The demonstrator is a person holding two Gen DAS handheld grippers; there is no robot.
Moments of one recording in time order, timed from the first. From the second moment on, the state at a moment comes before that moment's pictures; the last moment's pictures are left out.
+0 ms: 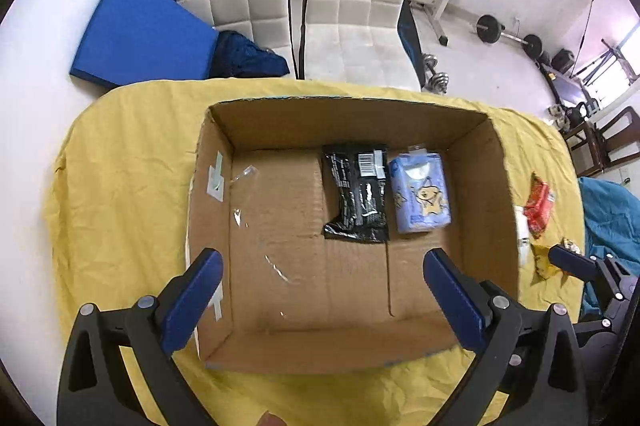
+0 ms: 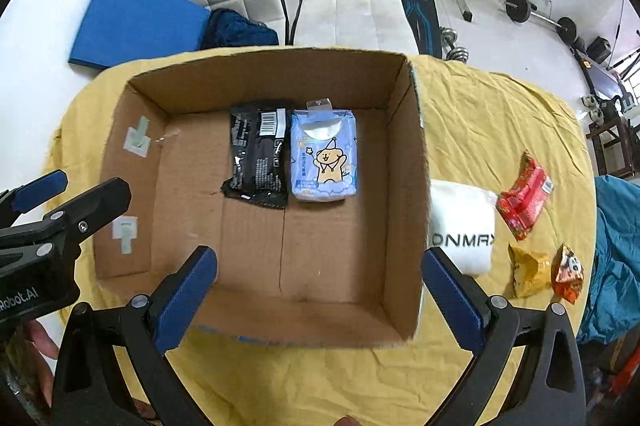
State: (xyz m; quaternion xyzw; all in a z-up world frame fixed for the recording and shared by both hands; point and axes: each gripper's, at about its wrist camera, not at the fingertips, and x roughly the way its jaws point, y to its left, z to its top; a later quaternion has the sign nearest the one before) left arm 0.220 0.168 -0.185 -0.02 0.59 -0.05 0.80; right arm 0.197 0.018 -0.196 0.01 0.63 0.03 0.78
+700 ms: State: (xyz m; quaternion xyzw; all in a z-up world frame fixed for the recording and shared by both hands) left arm 0.143 0.160 -0.107 -0.04 0.54 -0.06 0.84; right arm 0.120 0.000 -0.111 0.04 0.58 0.08 0.81
